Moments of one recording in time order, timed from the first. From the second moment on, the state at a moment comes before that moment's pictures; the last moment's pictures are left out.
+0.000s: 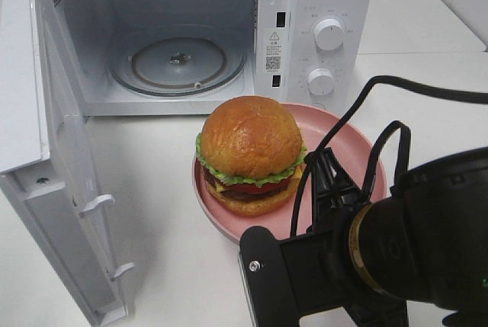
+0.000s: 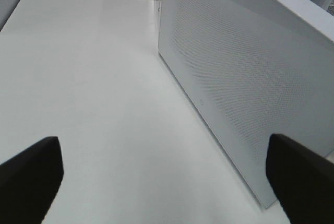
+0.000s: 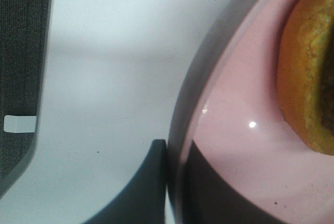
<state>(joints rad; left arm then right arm) 0.04 -0.01 -0.52 -0.14 1.08 0.05 1.14 1.47 -0.64 -0.71 0.60 -0.16</state>
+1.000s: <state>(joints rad) 0.04 -0.01 -0.52 -0.14 1.08 0.05 0.78 1.47 -0.64 -0.39 0.33 -0.88</state>
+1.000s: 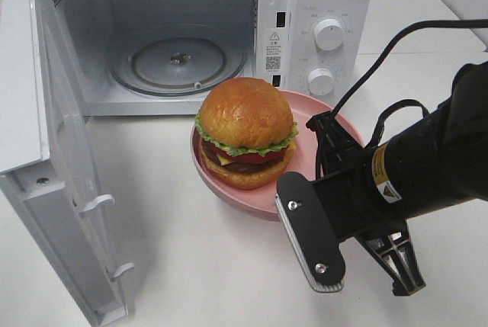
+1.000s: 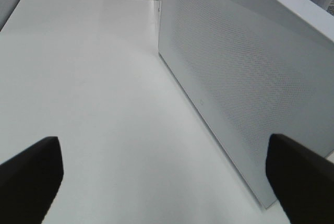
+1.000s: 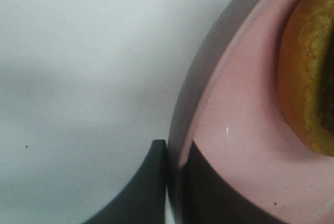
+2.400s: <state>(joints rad) 0.04 -0.01 -0.52 -0.14 1.08 0.05 0.63 1.48 -0.70 -0.27 0.33 -1.27</state>
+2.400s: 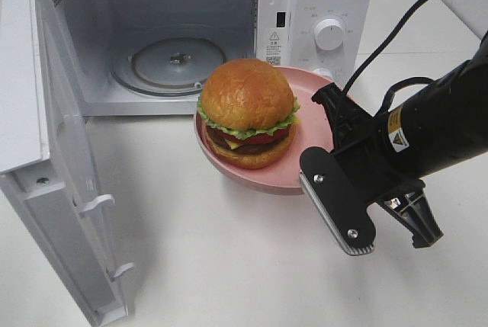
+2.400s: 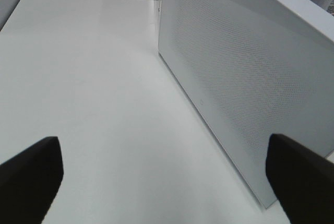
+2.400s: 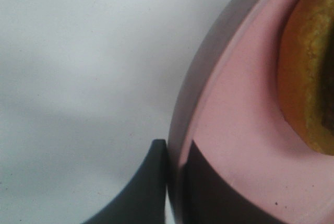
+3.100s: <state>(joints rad) 0.04 -0.01 -0.52 -0.14 1.08 0.05 0.72 1.66 -0.90 -0.31 0.37 -1.14</state>
